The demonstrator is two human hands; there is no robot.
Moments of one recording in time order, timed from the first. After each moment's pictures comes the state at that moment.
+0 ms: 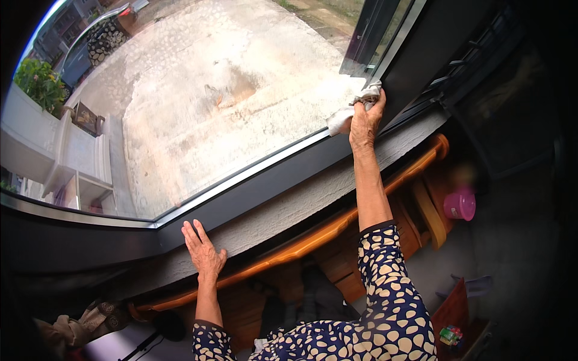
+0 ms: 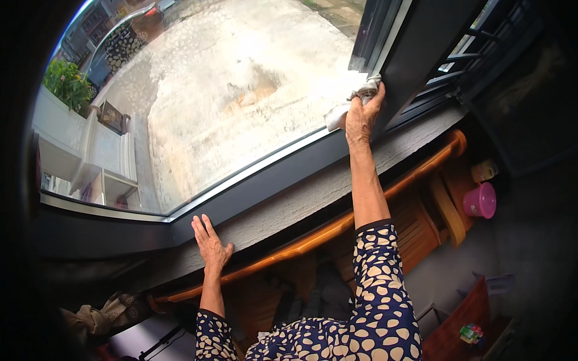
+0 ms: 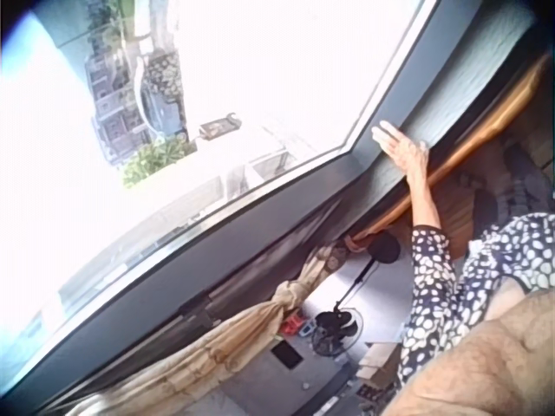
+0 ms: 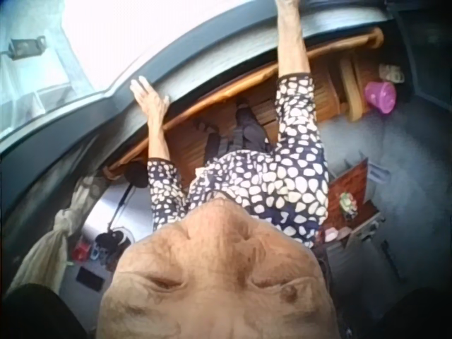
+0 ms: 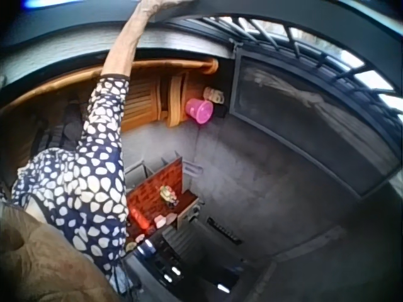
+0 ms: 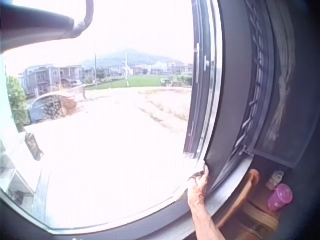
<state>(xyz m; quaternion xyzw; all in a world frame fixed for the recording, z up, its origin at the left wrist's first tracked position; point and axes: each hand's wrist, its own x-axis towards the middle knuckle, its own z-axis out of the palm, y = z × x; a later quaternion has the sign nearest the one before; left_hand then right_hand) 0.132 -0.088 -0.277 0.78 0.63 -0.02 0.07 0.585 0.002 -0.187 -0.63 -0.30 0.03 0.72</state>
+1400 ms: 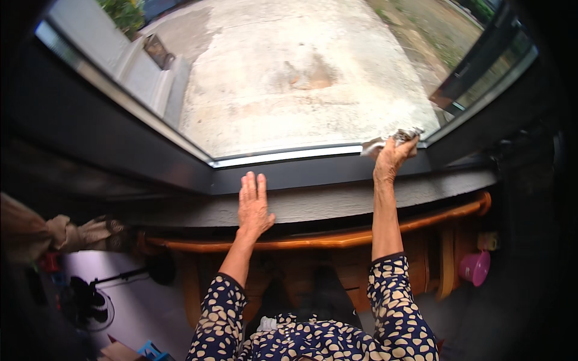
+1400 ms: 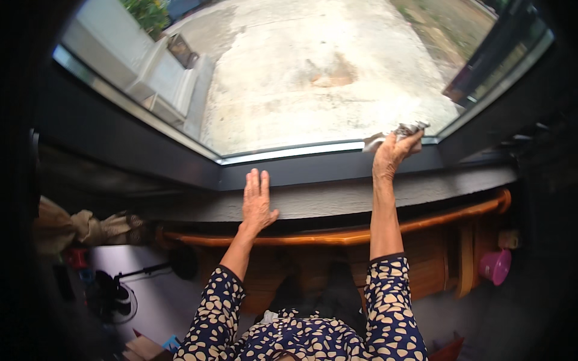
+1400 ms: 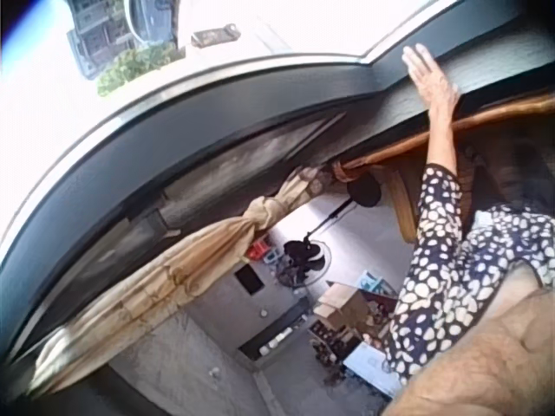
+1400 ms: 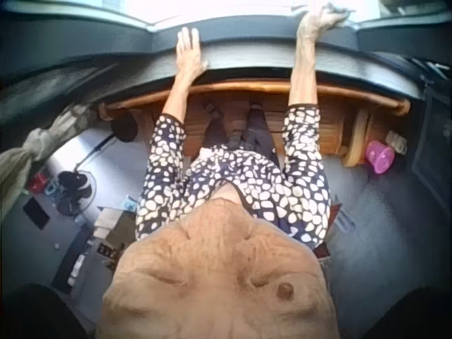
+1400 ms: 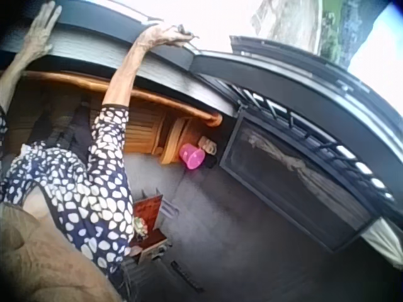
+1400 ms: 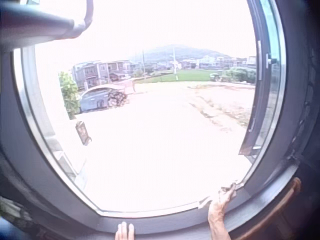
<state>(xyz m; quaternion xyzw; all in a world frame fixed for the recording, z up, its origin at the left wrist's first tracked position) 0.127 -0.088 -0.273 0.78 0.62 -0.01 0.09 0.454 0.002 -0.238 -0.70 -0.29 0.08 0.65</state>
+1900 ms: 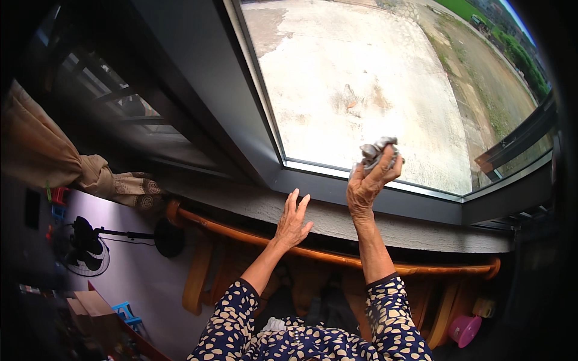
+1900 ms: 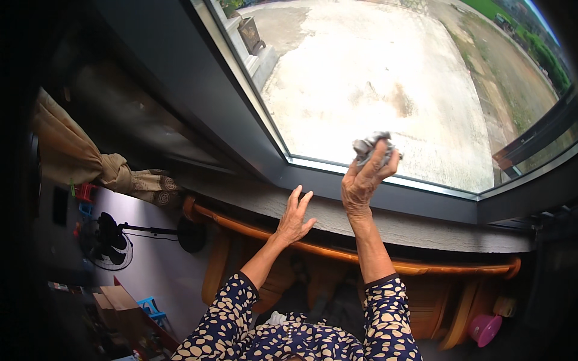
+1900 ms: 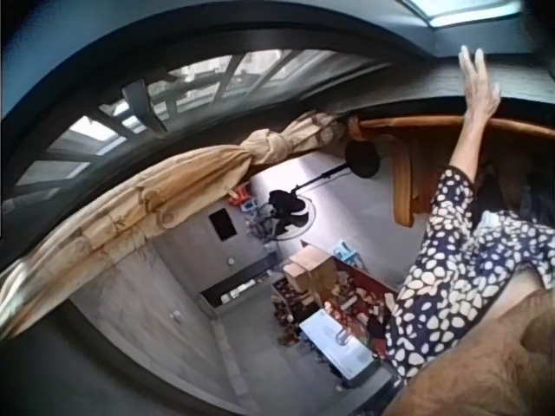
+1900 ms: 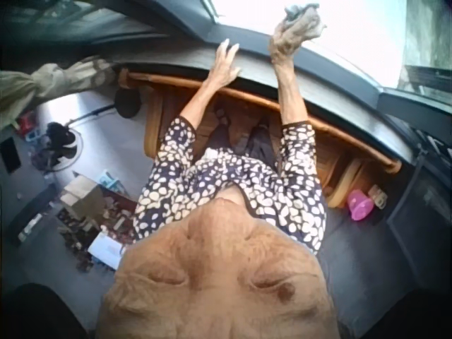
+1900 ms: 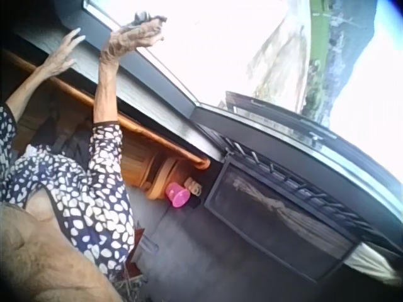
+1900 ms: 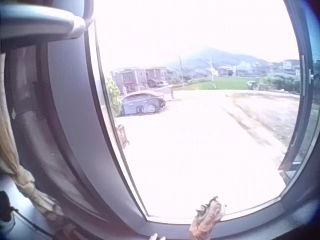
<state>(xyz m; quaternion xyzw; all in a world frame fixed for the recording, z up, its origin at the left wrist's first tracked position) 0.101 -0.122 -0.258 0.73 0.61 0.23 0.21 0.260 -0.005 -0.197 -0.48 -0.58 -0.03 0.66</state>
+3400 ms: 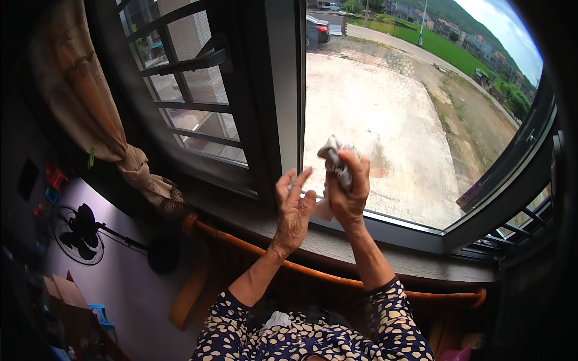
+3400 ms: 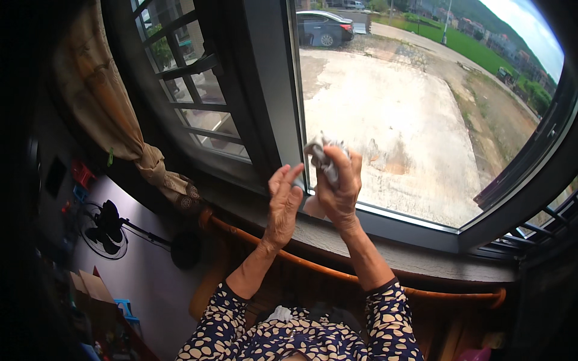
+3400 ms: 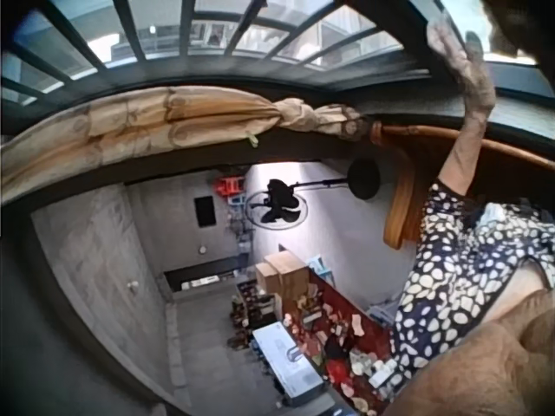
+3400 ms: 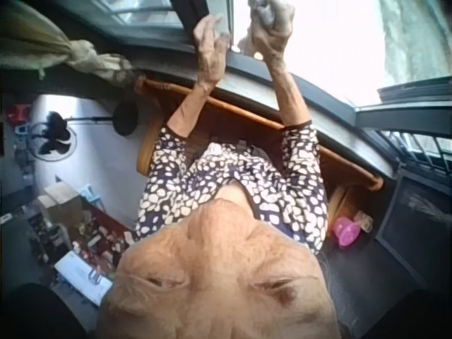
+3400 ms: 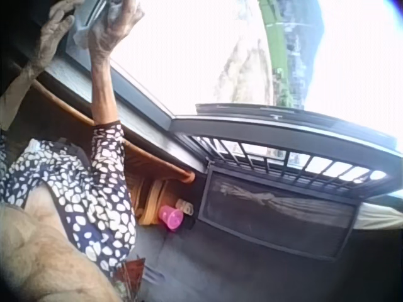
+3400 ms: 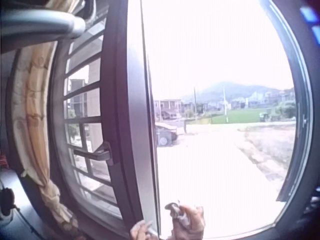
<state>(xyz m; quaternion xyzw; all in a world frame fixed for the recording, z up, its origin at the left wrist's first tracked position) 0.090 -0.144 -0.032 0.56 0.47 0.63 0.27 0.197 -0.059 -0.023 -0.22 -0.66 0.18 0.70</state>
